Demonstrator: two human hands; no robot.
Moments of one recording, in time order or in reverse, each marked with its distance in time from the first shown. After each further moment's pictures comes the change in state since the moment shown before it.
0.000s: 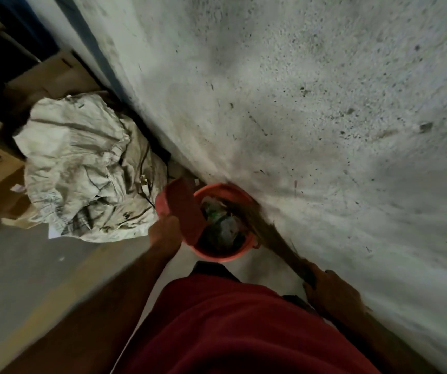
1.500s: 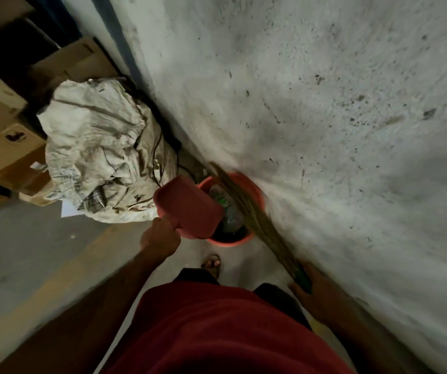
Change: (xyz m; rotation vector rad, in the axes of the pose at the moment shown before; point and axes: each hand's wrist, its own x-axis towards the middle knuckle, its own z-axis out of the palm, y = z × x) left_hand -0.079 -0.050 0.002 -0.162 -0.093 0.007; right_hand -0.071 -0.024 0.011 0.432 -0.045 -0.125
